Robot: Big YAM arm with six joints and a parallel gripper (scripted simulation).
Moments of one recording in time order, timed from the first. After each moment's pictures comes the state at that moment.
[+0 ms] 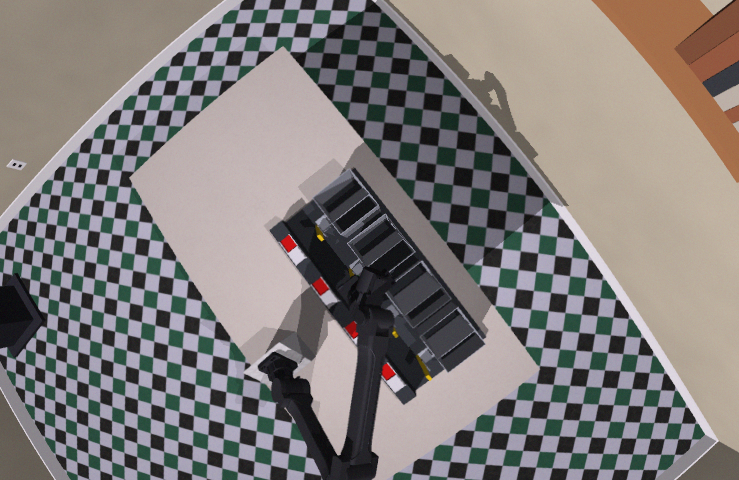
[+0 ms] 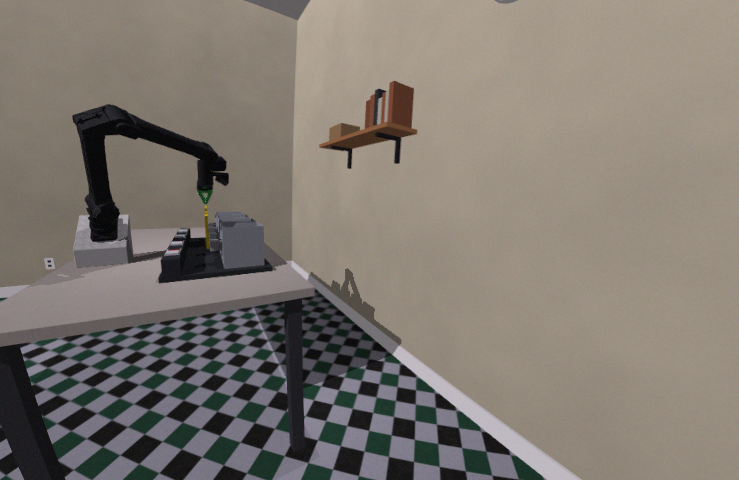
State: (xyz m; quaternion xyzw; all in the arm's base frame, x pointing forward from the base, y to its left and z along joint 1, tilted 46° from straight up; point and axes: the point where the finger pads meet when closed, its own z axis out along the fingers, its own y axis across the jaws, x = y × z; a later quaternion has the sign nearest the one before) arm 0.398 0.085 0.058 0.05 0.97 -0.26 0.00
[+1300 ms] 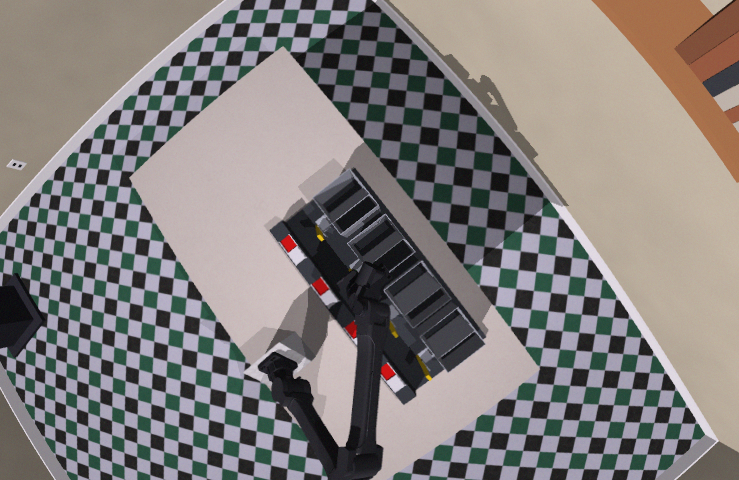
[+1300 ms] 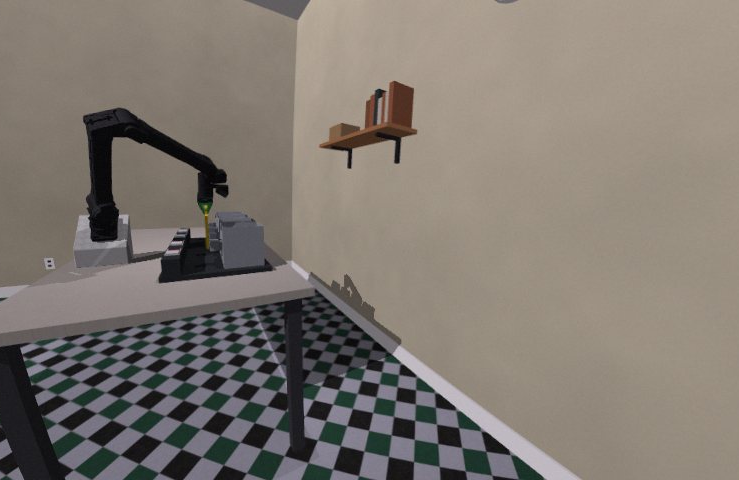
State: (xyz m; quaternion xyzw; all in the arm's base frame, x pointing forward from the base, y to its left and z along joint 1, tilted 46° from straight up) arm 0.396 0.055 0.006 0.05 0.97 -0.26 0.00
